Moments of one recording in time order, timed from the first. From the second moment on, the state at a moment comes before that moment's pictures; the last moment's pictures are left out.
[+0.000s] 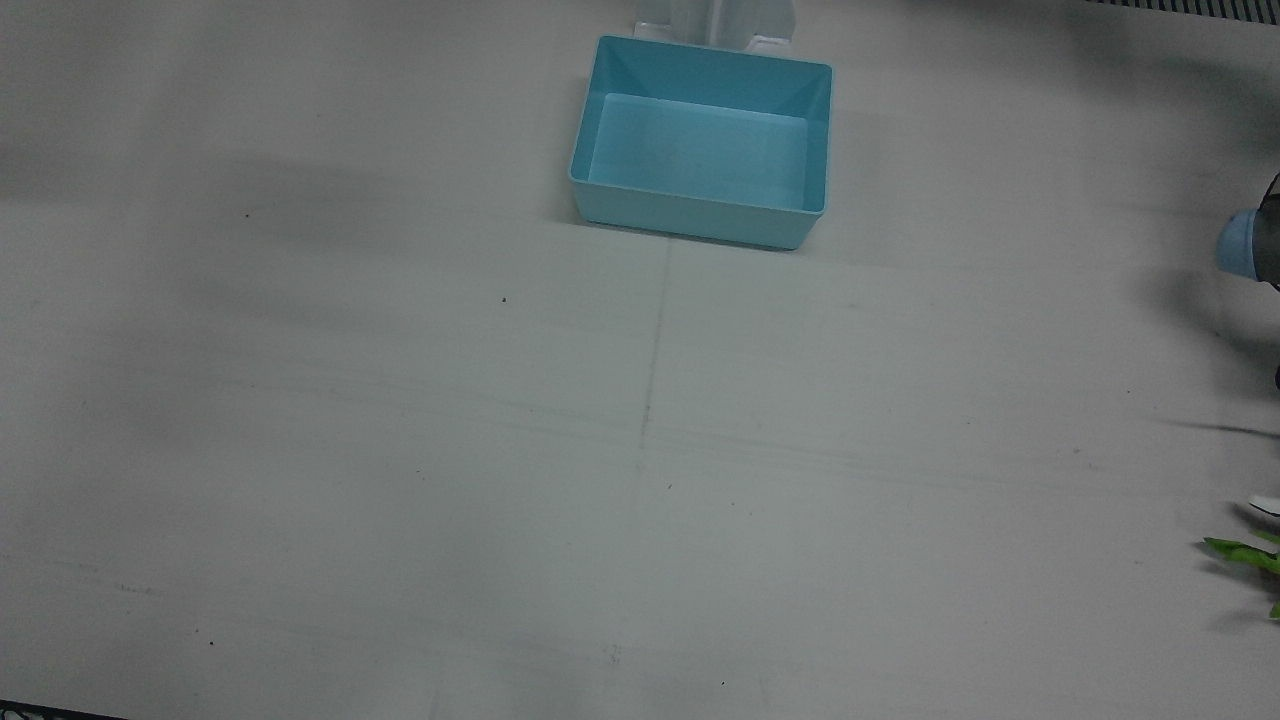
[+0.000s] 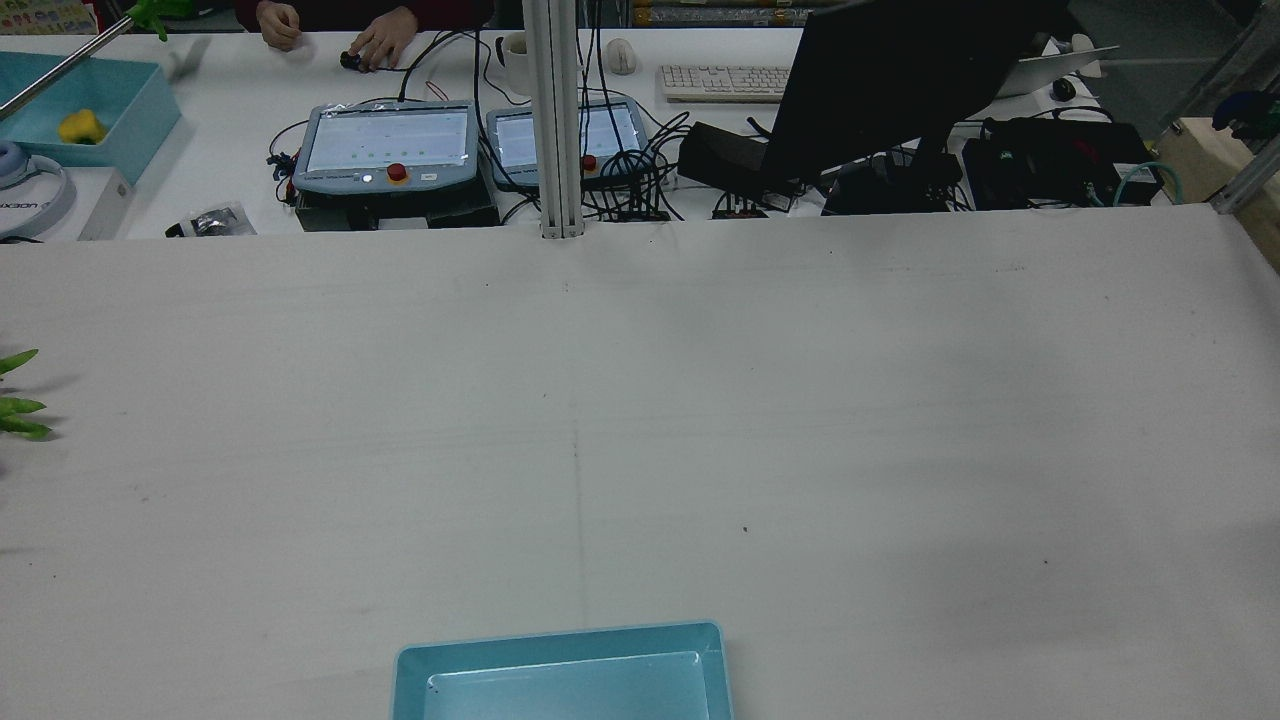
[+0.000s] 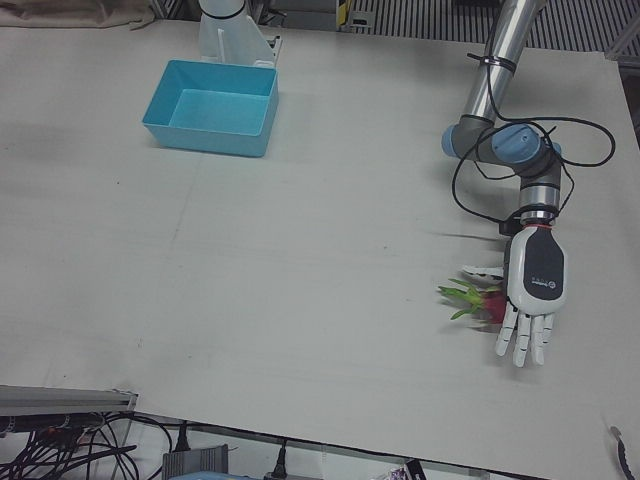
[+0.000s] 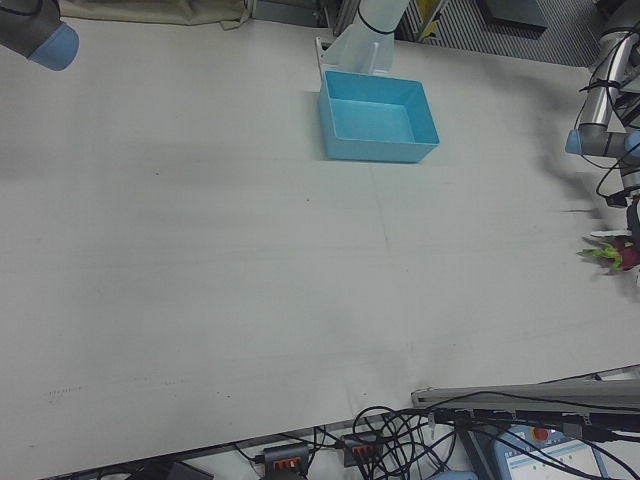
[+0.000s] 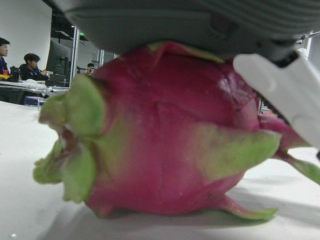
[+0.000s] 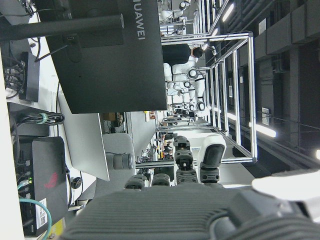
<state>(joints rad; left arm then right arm) -1.02 -1.63 -1.26 -0.17 1.18 1.41 1.50 -1.55 1.57 -3.25 -1.45 0.11</state>
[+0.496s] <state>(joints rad) -1.02 -1.61 -1.29 -0.13 1.12 1.40 1.50 -1.55 1.57 -3.25 -1.45 0.11</state>
